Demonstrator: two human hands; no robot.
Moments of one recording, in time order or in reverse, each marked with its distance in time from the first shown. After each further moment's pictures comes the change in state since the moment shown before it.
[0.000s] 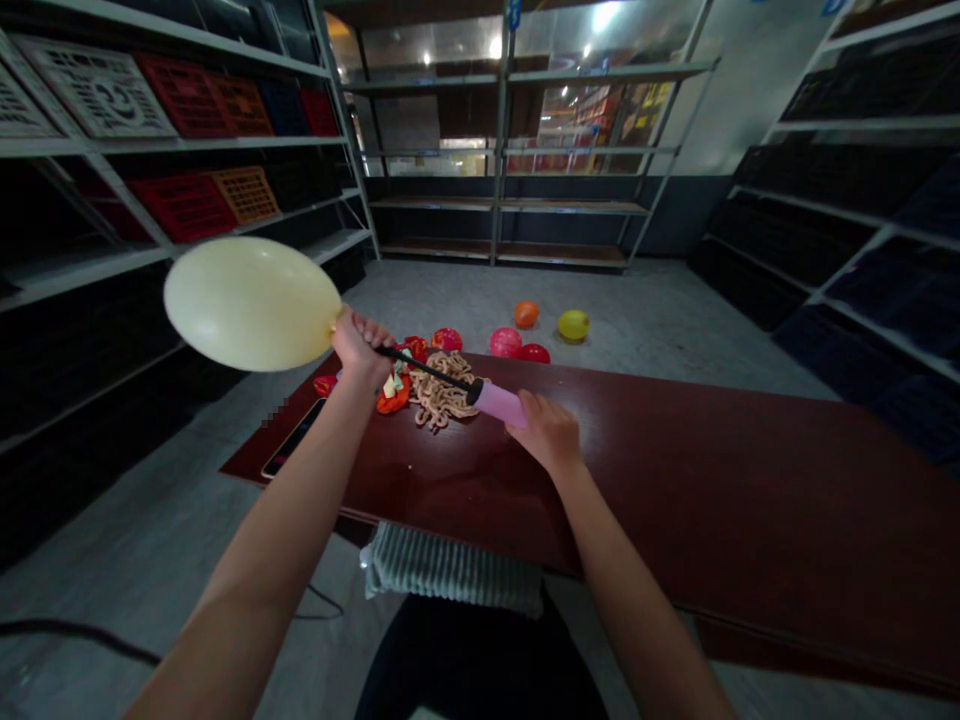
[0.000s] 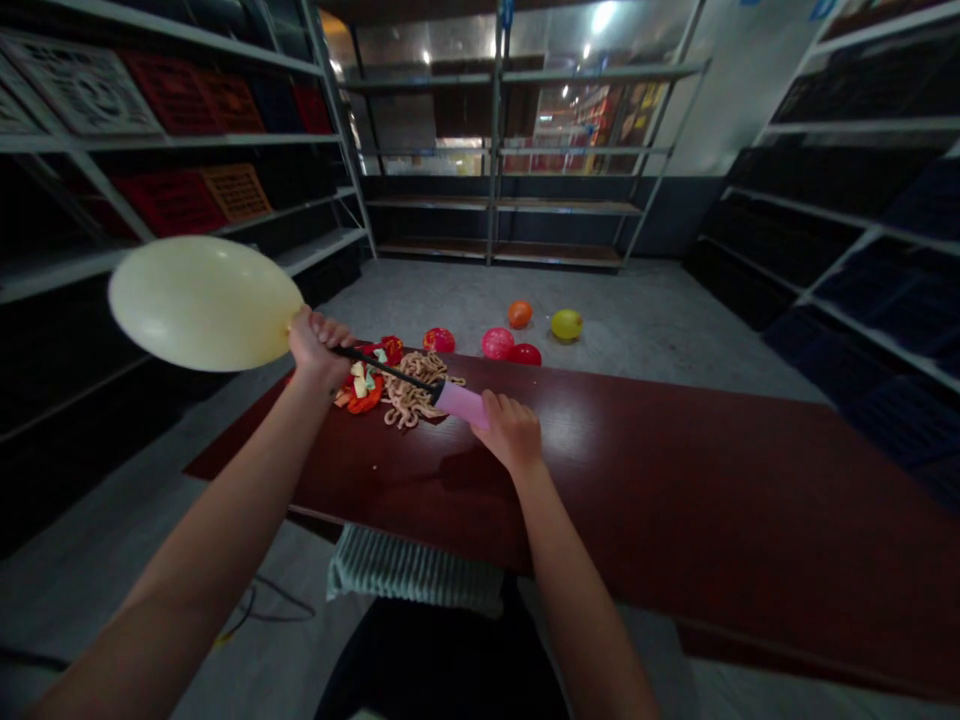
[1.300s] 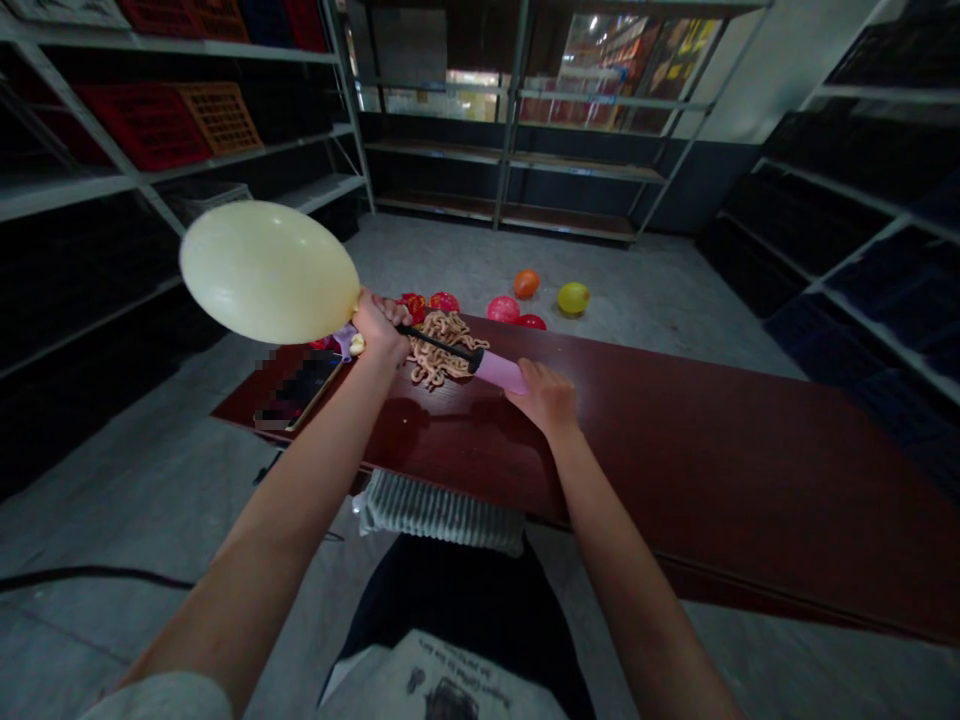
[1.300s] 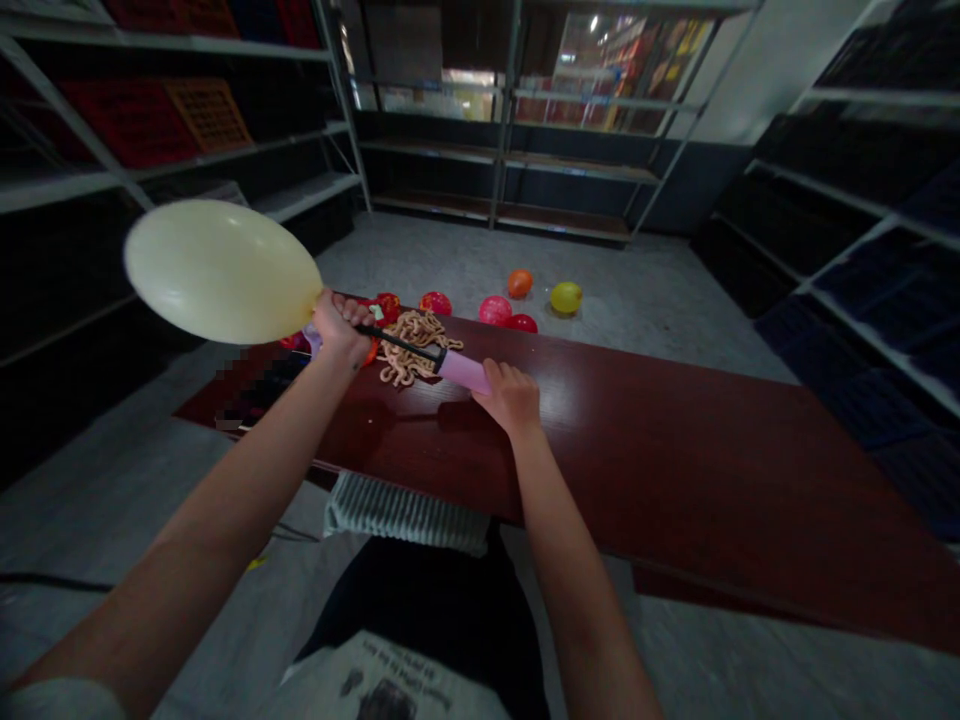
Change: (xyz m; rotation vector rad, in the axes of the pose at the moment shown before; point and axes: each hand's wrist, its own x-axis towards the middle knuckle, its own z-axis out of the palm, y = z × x) left_hand -0.008 -0.047 -0.024 -0.050 0.149 -0.014; right_hand -0.003 0.006 -0.012 0.034 -0.231 0.043
